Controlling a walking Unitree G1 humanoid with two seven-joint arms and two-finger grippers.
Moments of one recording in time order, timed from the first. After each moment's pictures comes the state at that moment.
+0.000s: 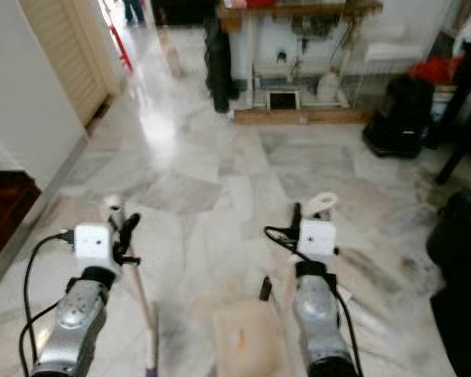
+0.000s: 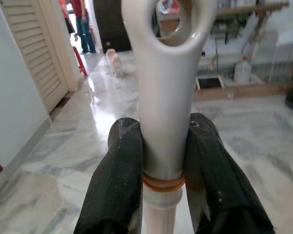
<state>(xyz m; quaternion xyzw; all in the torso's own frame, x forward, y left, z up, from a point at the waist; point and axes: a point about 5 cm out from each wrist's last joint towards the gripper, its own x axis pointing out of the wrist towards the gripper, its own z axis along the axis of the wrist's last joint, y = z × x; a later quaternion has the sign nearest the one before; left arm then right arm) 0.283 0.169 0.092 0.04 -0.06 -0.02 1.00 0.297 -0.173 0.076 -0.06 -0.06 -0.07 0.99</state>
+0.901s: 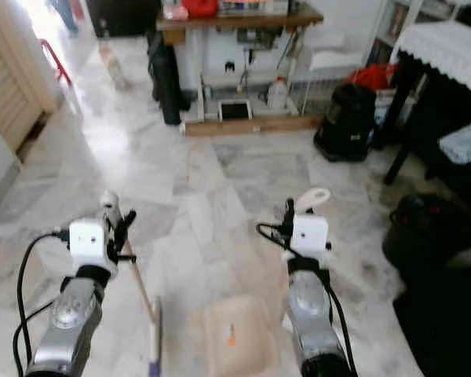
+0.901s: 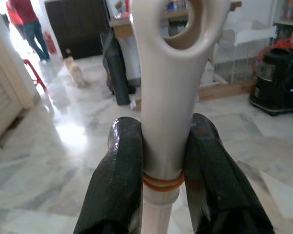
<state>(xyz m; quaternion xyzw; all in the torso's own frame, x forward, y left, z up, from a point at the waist) 0.283 0.168 0.090 0.05 -0.05 -0.02 1.00 0.295 -0.166 0.071 -0.04 -0.06 -0.07 1.00</state>
